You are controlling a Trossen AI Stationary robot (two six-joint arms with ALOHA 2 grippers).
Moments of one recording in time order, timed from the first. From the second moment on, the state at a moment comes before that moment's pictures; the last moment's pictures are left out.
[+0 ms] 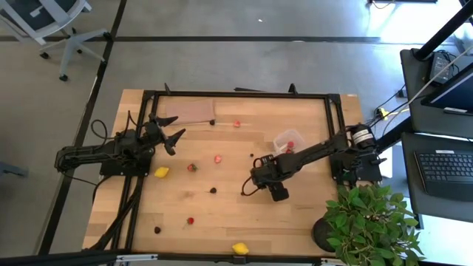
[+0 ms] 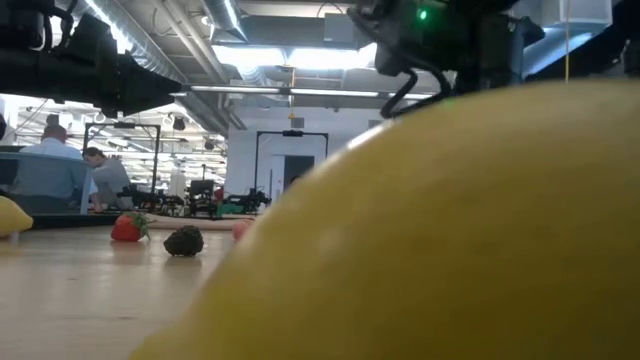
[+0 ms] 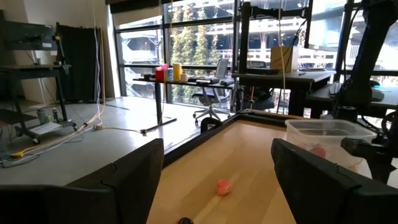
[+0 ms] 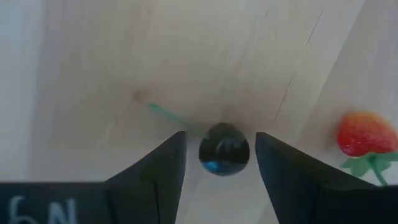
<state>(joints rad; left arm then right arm) 0.14 0.00 0.01 0.10 -0.45 0.03 0.23 1.86 1.12 -0.71 0.04 -0.09</state>
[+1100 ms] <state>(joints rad) 0.14 0.00 0.01 0.10 -0.45 0.03 0.01 1.74 1.45 -1.04 0.07 0.19</state>
